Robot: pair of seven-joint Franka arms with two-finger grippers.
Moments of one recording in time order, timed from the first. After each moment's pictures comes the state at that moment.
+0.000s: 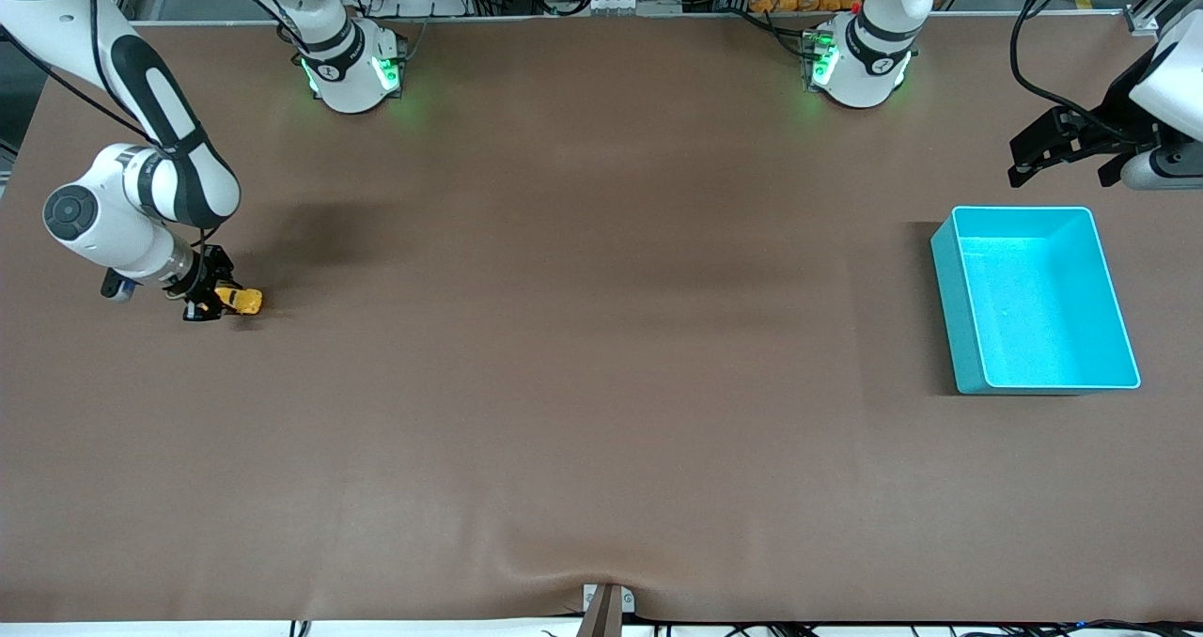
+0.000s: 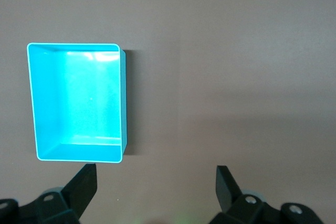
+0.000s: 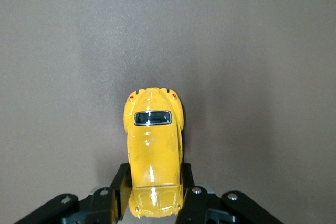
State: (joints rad) left arm 0.00 -0.05 -0.11 -1.55 0.00 1.51 -0.10; right arm -0.31 0.33 -0.01 -2.34 -0.10 2.65 1.42
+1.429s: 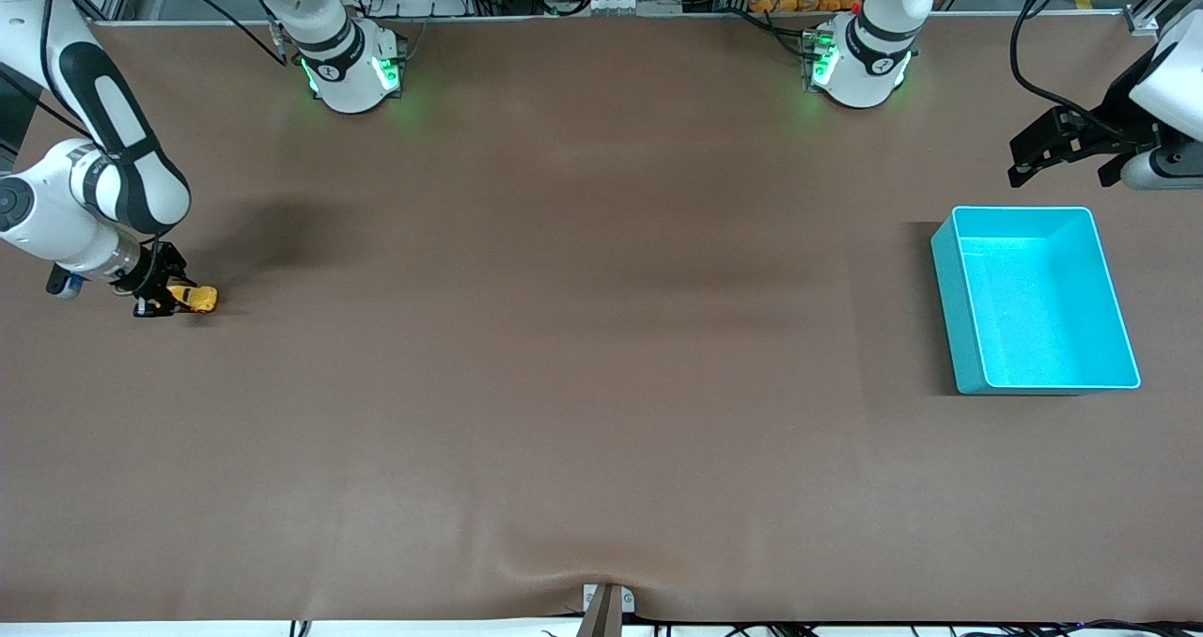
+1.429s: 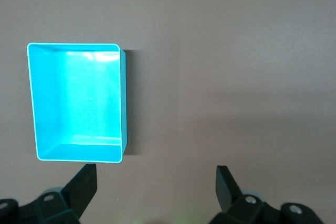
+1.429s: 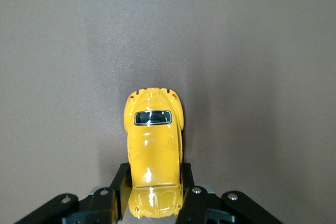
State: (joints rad) left arm 0.00 -0.05 -0.11 -1.55 0.00 1.51 -0.10; right arm -0.46 0.37 -0.01 -2.27 -0.10 2.65 1.23
